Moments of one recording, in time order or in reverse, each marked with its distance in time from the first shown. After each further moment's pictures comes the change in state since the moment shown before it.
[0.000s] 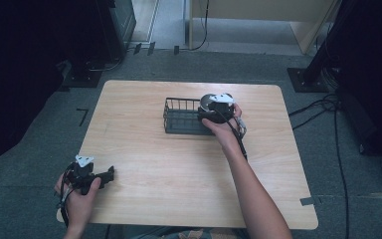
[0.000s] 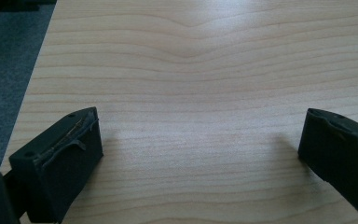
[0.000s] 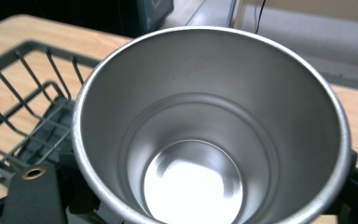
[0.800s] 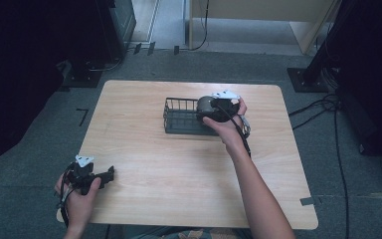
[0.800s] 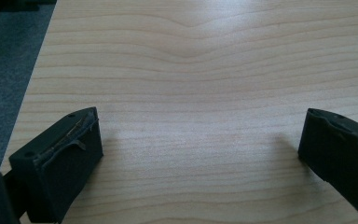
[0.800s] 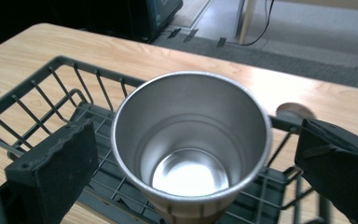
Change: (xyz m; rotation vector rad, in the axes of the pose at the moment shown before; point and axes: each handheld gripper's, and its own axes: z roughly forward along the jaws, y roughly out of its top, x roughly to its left) left arm 0.000 0.000 0.000 0.000 0.000 0.000; right arm -0.001 0.016 -0.025 -0.003 0.037 0.019
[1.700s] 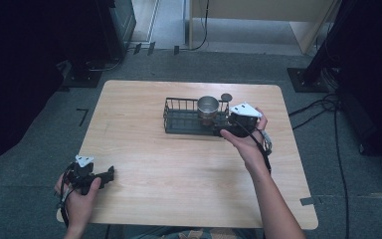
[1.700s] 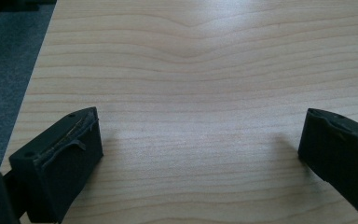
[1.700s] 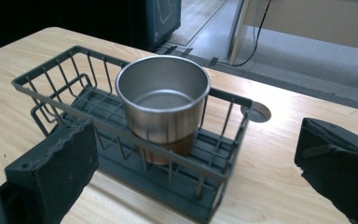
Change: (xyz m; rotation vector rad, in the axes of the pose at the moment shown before) left arm 0.000 0.000 0.000 0.000 0.000 0.000; right arm -0.020 -0.027 -0.071 -0.078 -0.008 -0.067
